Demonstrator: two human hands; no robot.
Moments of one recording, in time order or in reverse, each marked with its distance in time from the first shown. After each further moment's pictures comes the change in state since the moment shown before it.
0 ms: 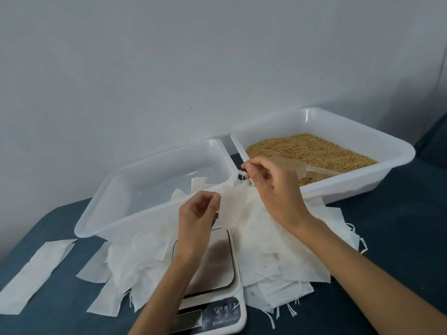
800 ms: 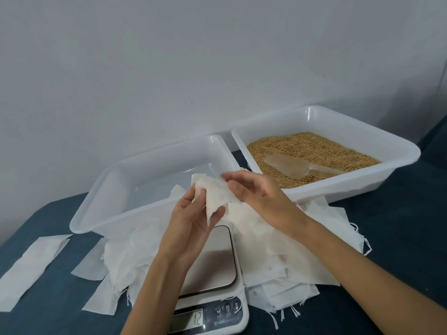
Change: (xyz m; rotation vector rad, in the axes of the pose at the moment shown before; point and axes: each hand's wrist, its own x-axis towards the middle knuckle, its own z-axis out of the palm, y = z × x) left_hand 0.003 0.014 -0.019 -0.643 -0.202 -0.270; right_hand -0.011 -0.006 0.014 0.456 -0.451 0.361
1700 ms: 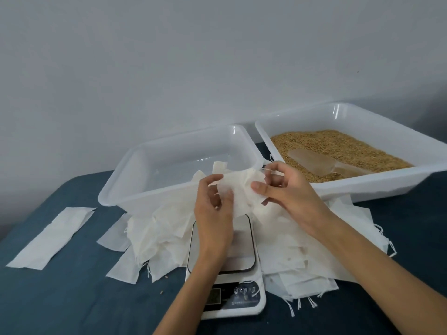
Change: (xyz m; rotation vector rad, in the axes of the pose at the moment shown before) left_hand -0.016 -0.034 0.003 0.661 0.467 0.429; right_hand 0.000 0.007 0.005 0.156 0.123 0.104
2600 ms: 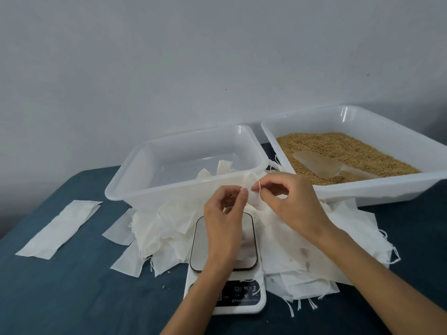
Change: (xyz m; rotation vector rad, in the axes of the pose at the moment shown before) left_hand -0.011 0.002 0.007 -0.070 -0.029 -0.074; right_hand -0.009 0.002 0.005 -0.570 0.058 -0.331
